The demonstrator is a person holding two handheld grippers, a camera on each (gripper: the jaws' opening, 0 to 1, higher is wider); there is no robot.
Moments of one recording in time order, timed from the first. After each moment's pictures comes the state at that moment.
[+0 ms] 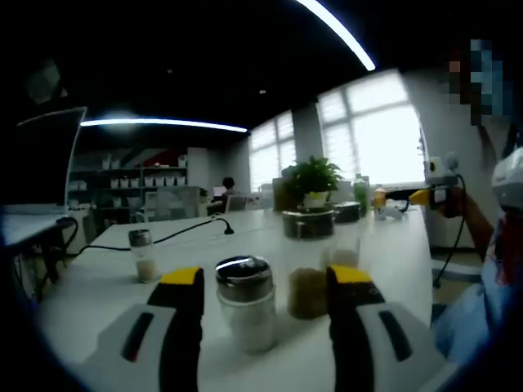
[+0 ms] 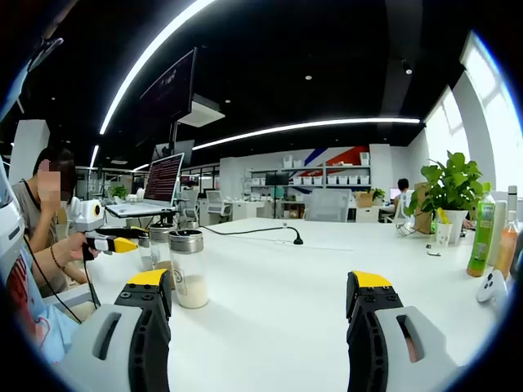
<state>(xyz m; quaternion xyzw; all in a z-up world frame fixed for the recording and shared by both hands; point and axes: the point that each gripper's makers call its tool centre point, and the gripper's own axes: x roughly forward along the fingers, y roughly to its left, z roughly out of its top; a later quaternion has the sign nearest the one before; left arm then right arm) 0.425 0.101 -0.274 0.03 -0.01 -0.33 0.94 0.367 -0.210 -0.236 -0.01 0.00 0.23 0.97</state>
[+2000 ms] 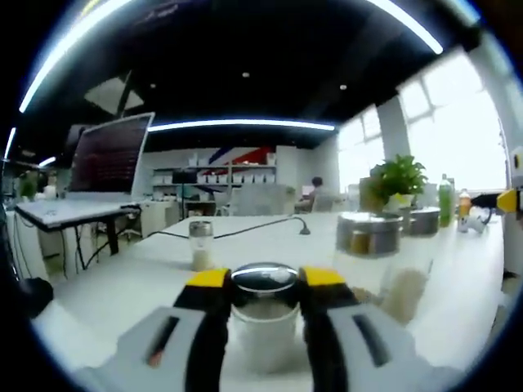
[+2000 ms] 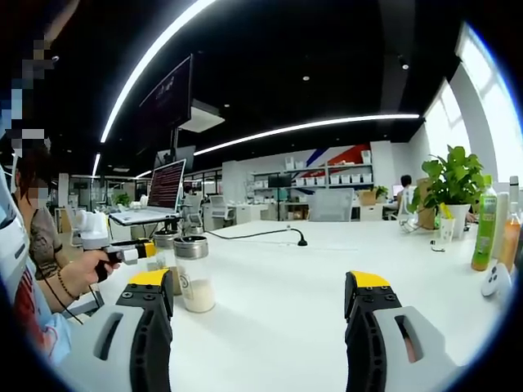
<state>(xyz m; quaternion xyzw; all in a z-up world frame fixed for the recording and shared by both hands) 0.463 0.106 -0.272 0.00 -0.01 -0.09 1.00 0.369 -0.213 -0.231 0.01 0.00 0.24 0.97</state>
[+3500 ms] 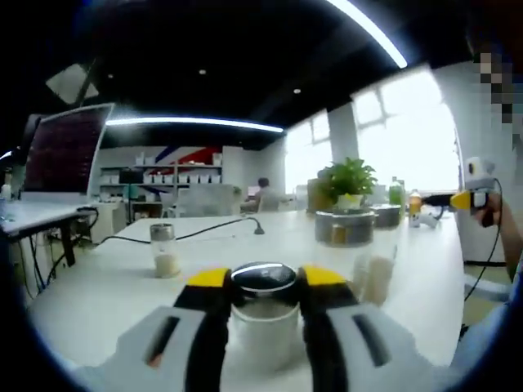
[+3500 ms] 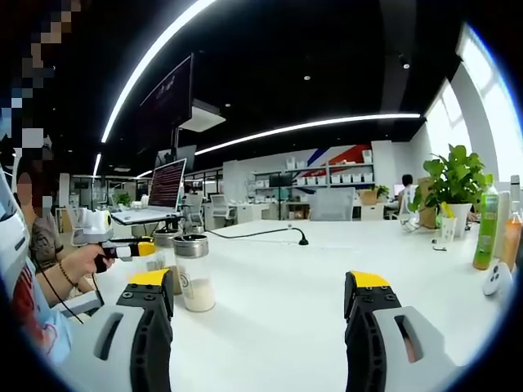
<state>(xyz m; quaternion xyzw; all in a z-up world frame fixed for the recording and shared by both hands) 0.457 0.101 -0.274 0.00 -0.02 -0.25 0.97 0.368 -0.212 -0.235 0.01 0.00 0.24 0.97</state>
